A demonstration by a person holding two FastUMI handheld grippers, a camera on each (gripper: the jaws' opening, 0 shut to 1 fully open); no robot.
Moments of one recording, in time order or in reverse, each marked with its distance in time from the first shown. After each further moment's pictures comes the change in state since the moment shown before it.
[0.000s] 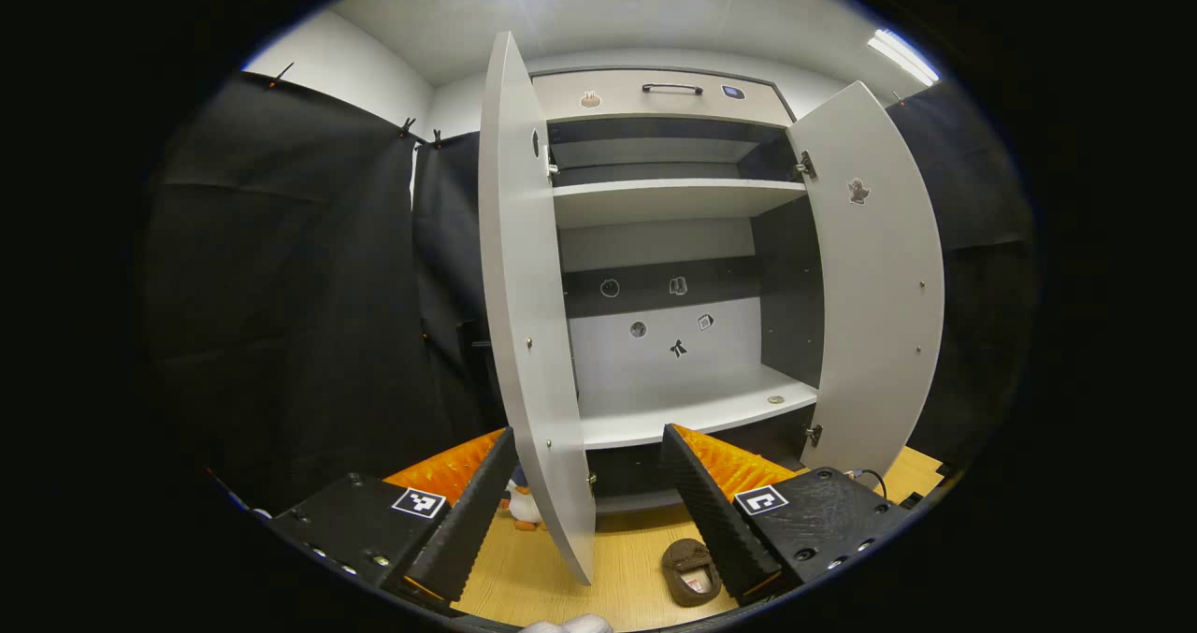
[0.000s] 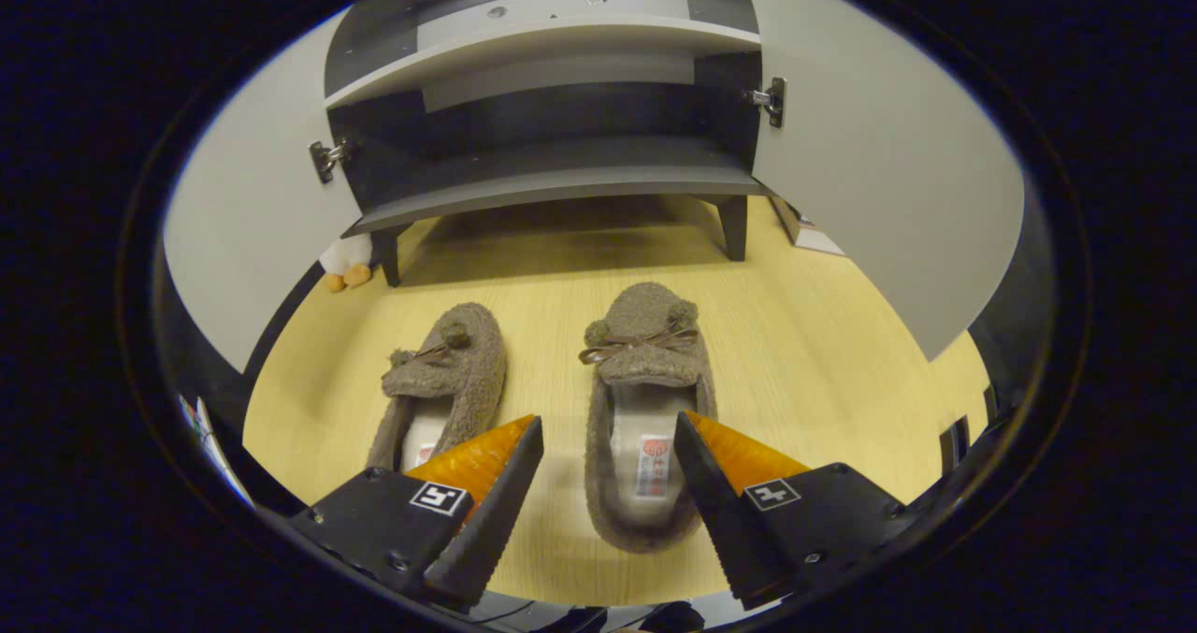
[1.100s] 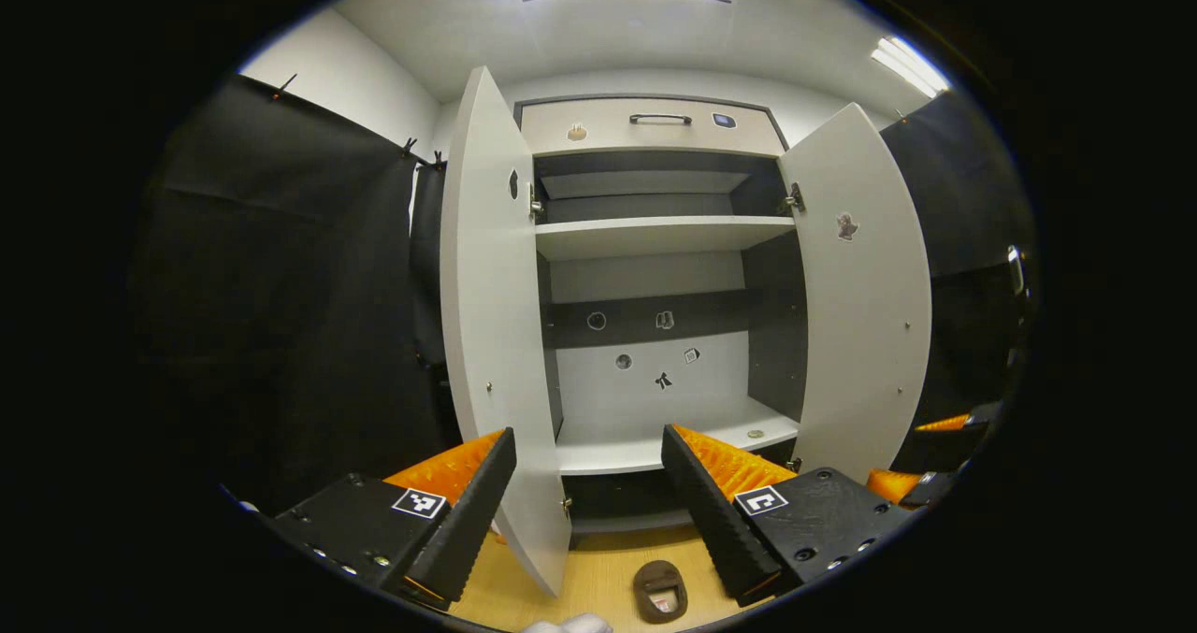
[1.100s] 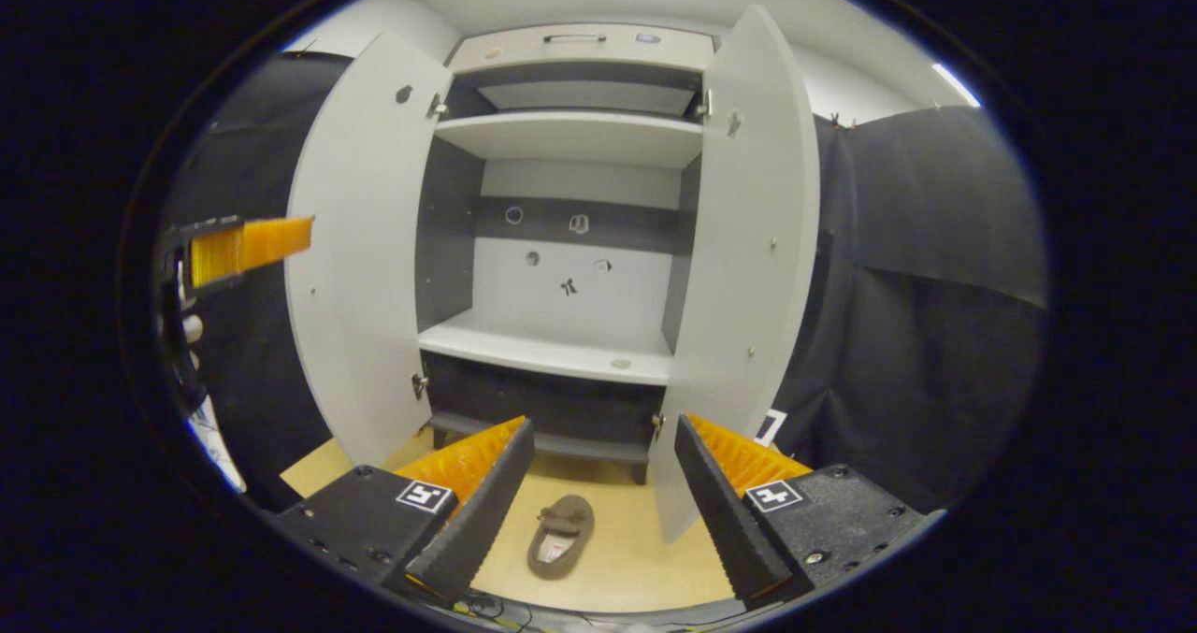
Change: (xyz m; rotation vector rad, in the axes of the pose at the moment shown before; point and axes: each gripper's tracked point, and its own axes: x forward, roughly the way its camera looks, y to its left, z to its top) left arm -0.008 -0.038 0.033 -0.029 -0.070 0.003; right arm -0.298 -0.040 0.148 -0.212 -0.506 0.032
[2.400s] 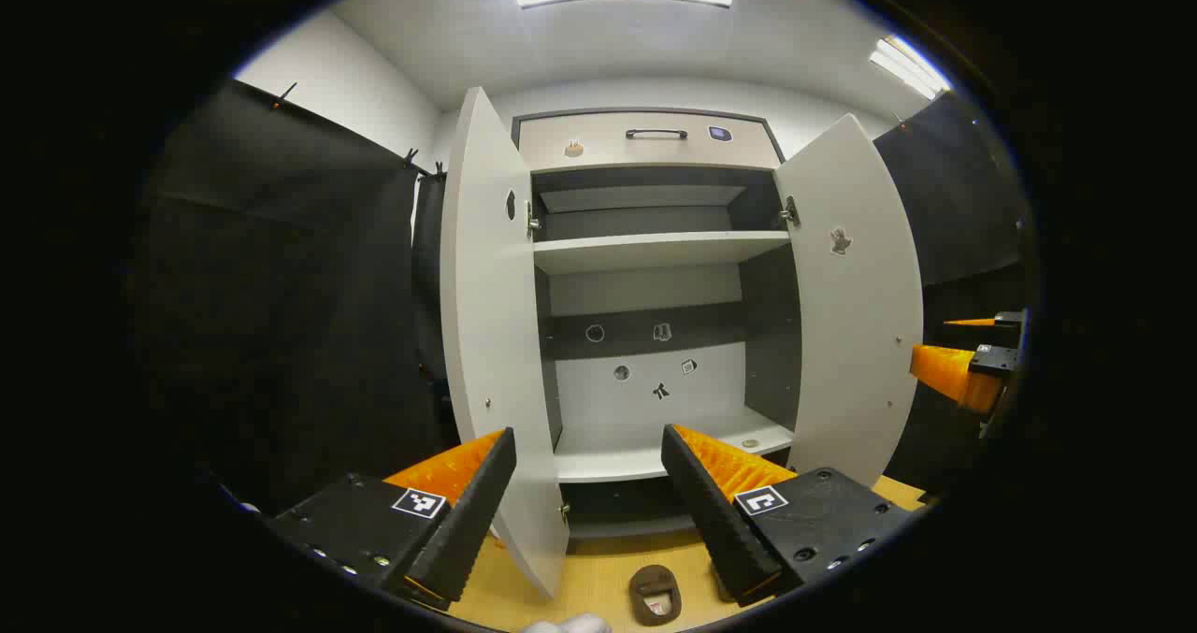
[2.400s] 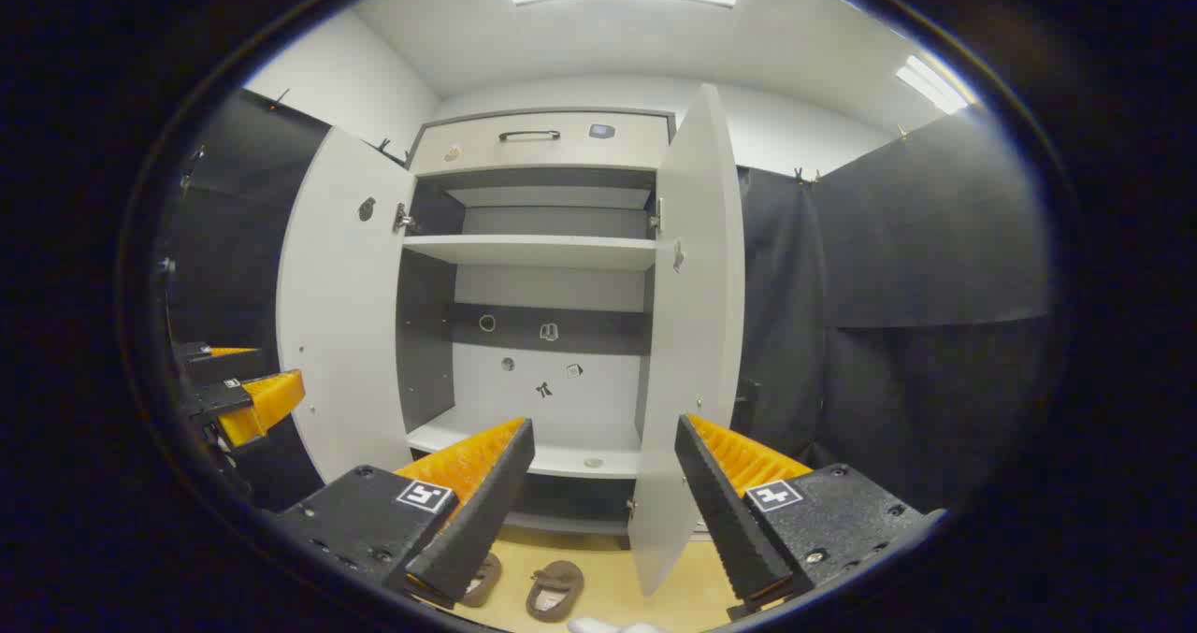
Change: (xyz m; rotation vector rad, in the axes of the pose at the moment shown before) left arm -0.012 -0.010 0.023 0.000 -0.031 0.009; right arm -0.059 -0.052 0.170 0.084 -0.339 -0.058
